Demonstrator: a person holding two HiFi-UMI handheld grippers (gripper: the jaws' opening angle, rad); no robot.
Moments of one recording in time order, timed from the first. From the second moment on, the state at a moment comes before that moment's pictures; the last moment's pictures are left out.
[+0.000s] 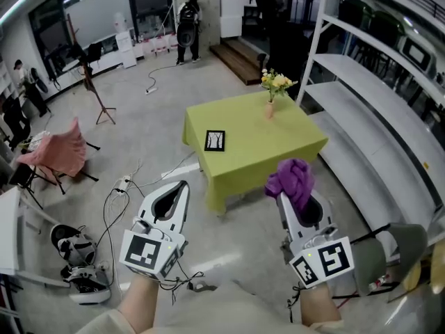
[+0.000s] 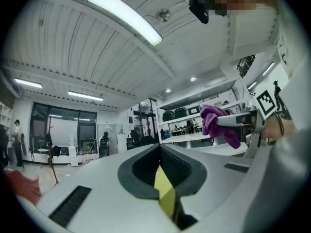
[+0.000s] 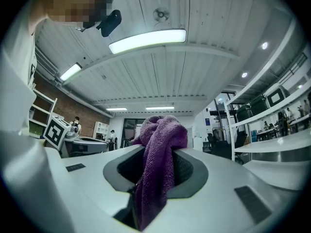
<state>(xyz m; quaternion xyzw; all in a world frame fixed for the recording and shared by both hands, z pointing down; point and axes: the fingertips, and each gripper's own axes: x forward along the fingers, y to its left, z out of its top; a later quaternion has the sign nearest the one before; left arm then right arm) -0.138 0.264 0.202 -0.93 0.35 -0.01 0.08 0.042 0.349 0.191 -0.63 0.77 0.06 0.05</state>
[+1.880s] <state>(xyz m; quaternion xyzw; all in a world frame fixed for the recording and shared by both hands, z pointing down) -0.078 0.066 0.271 -0.93 0.35 -0.06 0.05 0.094 0.150 0.286 -0.63 0.78 -0.02 -0.03</state>
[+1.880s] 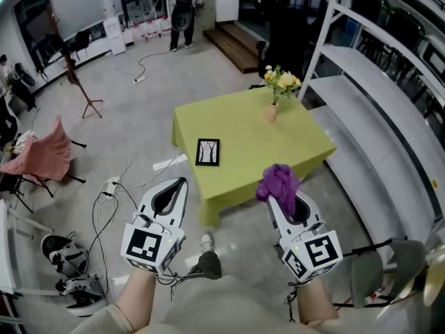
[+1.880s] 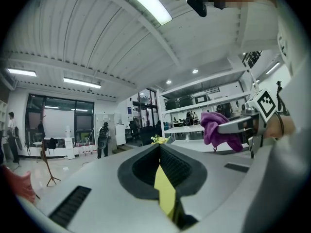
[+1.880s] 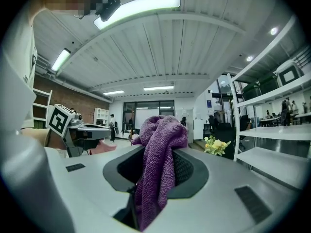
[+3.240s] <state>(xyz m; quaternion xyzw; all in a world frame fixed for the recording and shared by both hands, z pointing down) -0.022 -0.247 0.464 -0.92 0.31 -0.21 -0.09 0.080 -0.249 0.465 -0.50 0.82 -0.17 -0.21</state>
